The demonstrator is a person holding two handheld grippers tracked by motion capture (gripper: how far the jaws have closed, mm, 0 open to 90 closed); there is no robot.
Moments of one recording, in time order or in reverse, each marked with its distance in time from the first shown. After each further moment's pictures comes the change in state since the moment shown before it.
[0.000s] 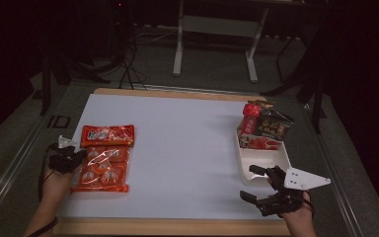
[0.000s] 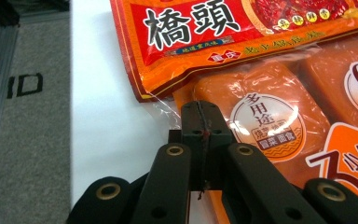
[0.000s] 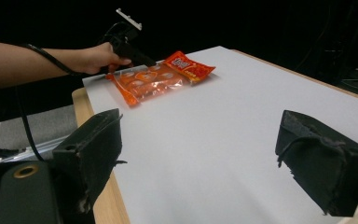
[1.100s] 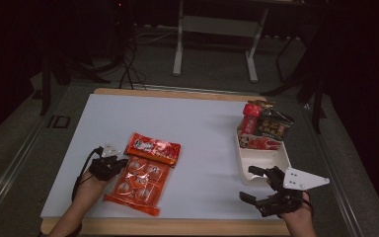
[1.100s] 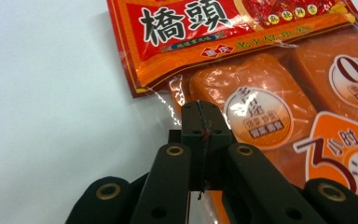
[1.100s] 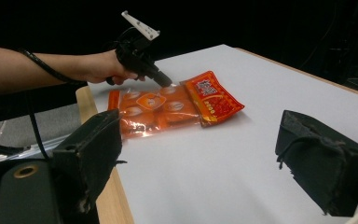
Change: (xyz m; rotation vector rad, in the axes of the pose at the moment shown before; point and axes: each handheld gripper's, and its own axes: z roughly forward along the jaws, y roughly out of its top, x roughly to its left) left arm -0.106 0.014 0.003 0.012 -0.256 0.238; right arm 0.000 -0.001 0.001 0.008 0.014 0.000
